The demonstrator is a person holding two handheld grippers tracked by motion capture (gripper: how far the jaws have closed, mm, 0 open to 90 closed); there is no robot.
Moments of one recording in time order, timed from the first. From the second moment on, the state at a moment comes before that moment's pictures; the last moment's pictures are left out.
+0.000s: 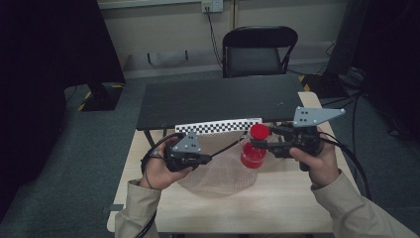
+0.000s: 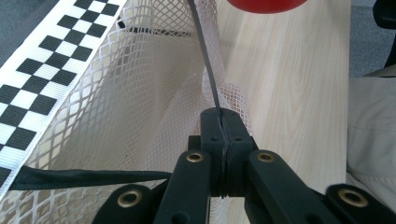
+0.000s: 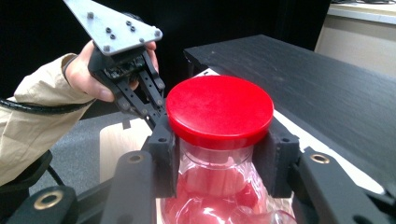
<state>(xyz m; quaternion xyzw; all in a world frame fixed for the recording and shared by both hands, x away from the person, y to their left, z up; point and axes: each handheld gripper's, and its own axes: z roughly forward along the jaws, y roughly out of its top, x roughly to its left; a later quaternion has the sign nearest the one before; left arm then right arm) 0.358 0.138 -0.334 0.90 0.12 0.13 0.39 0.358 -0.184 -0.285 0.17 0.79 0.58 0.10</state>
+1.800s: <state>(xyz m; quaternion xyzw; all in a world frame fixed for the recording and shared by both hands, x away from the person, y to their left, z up) 0.358 0.144 -0.331 0.90 0.11 0.12 0.41 0.411 -0.077 -0.296 0.13 0.81 0.57 0.08</state>
